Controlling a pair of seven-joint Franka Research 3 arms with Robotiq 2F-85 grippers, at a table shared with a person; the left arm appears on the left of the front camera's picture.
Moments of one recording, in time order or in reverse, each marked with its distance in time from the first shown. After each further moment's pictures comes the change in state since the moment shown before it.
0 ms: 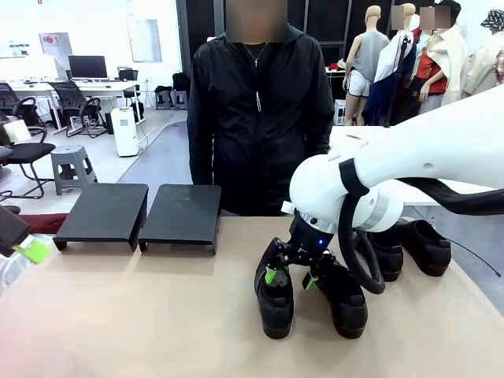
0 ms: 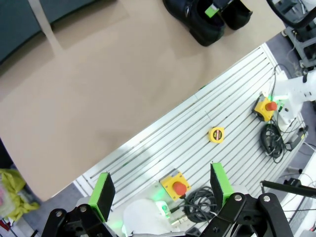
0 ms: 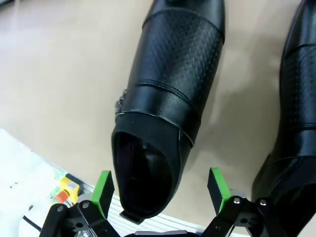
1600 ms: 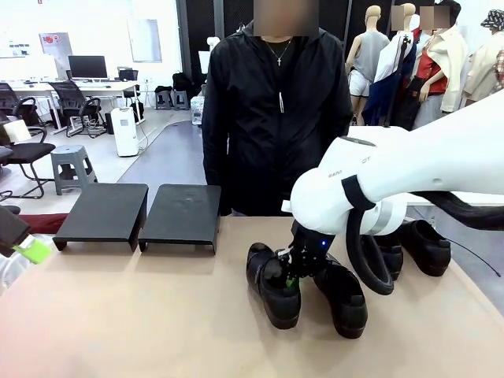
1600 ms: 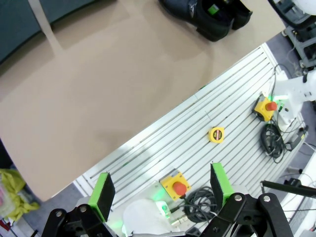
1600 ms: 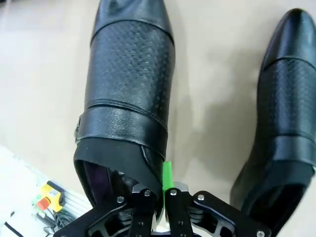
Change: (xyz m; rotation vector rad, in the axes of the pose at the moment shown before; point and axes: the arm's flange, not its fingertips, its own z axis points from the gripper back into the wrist) left arm 0.000 0.000 0.000 0.000 0.000 0.000; right arm -0.004 0.002 0.014 -0.091 -0.082 0.060
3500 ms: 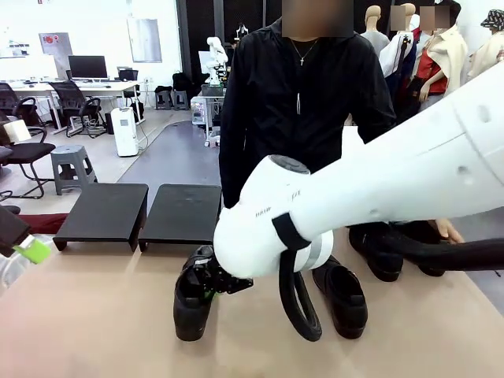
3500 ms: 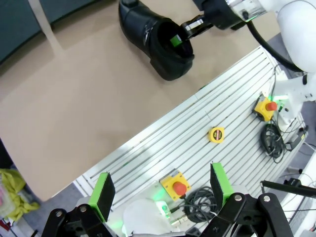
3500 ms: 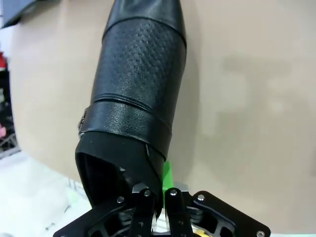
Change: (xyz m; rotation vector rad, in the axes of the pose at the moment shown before) left arm 0.000 0.000 0.000 0.000 0.000 0.000; right arm -0.026 0.153 -0.053 0.130 -0.098 -0.188
